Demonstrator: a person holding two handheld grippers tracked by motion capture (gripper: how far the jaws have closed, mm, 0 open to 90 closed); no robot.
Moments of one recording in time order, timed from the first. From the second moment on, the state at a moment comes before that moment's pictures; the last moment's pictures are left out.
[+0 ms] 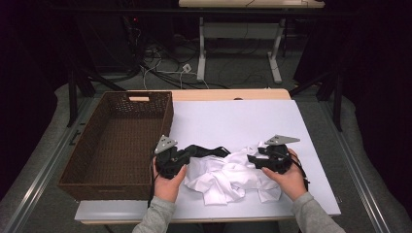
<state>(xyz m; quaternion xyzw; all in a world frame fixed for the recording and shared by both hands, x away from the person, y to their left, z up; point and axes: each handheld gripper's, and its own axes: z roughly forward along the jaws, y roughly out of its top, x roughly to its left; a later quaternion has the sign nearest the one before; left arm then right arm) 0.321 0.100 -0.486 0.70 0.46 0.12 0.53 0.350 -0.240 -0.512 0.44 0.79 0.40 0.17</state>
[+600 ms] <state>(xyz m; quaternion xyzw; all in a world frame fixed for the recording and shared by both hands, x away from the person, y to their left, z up) 0.320 0.103 -0.487 0.70 0.46 0.13 0.53 0.381 -0.206 -0.538 0.38 0.85 0.35 0.11</state>
